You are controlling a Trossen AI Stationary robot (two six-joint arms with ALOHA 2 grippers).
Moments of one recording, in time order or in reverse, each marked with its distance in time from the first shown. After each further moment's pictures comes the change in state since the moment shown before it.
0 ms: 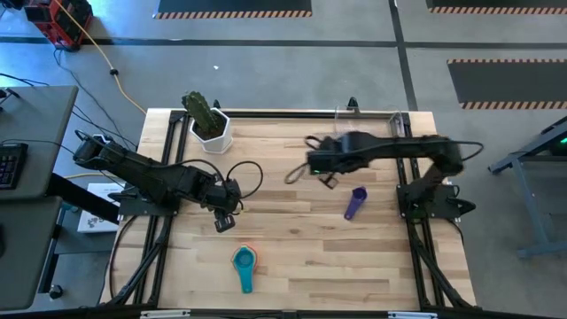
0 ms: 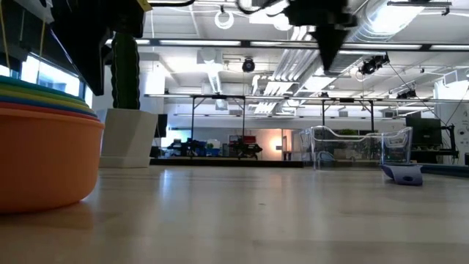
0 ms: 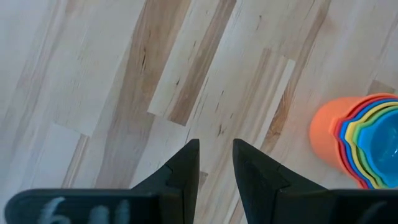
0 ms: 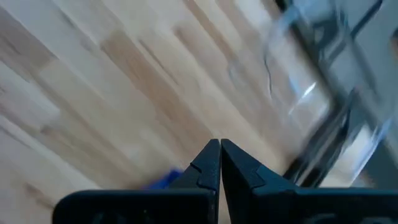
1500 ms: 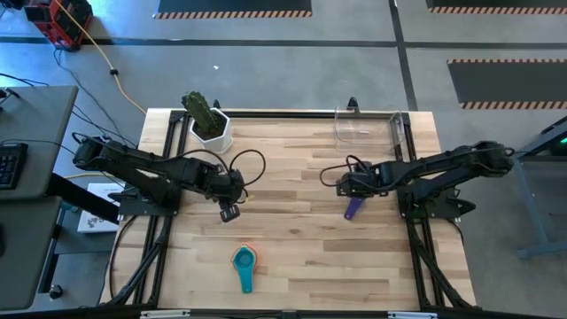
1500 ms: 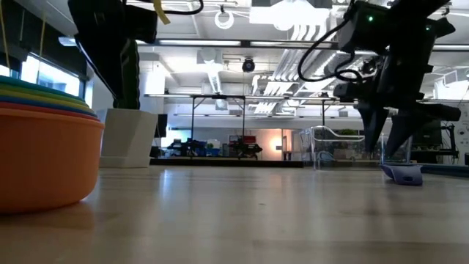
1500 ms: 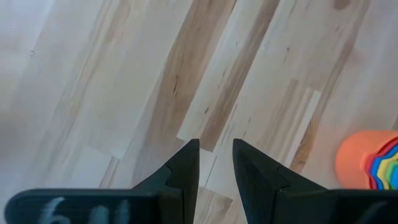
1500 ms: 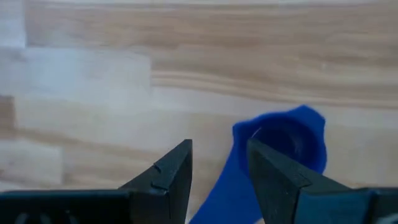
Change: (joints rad) left arm 0.113 0.000 0.000 0.031 -0.029 0.090; right arm 0.028 -0.424 -1.012 0.870 -0.244 0.811
